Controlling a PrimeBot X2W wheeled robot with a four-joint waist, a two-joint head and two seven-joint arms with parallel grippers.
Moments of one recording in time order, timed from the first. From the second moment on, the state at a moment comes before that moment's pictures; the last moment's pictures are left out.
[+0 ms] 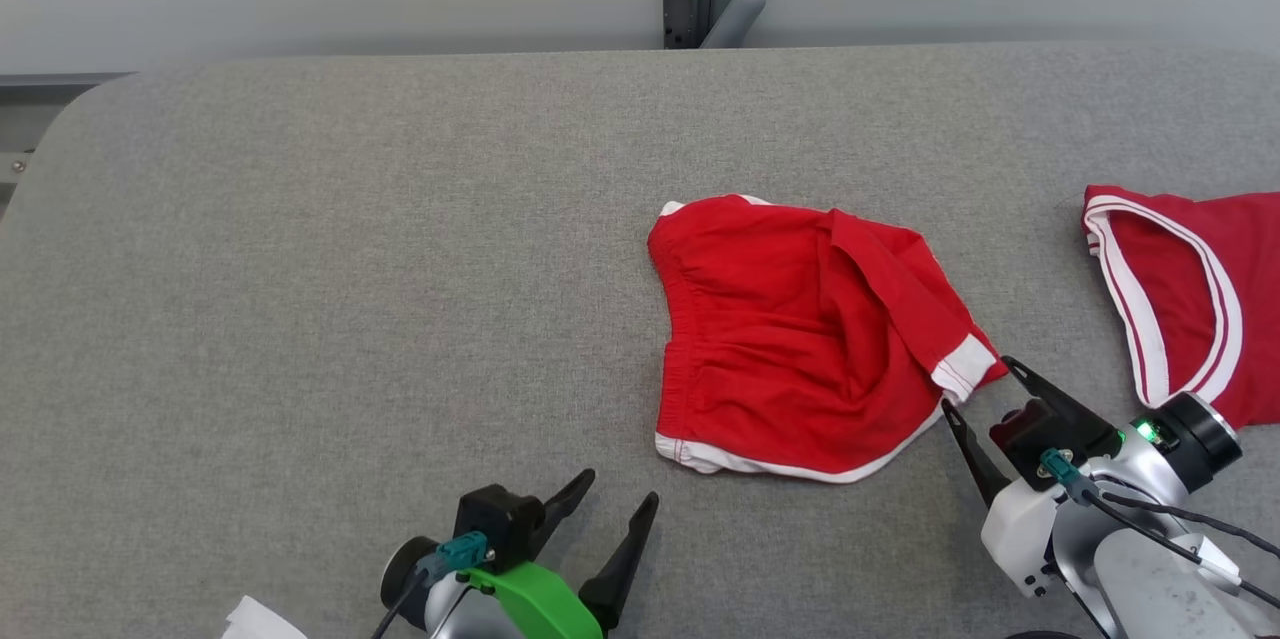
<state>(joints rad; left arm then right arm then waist) -0.17 0.14 -0.63 0.39 -0.50 -0.13 -0.09 -0.20 -0.30 0.22 0.42 -0.22 0.13 -0.11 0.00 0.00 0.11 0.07</state>
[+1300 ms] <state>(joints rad) -0.48 0.07 -0.92 0.75 -0.76 -0.13 -0.24 -0.32 -0.29 0.29 0.48 -0.19 0.13 -0.15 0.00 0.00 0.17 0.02</state>
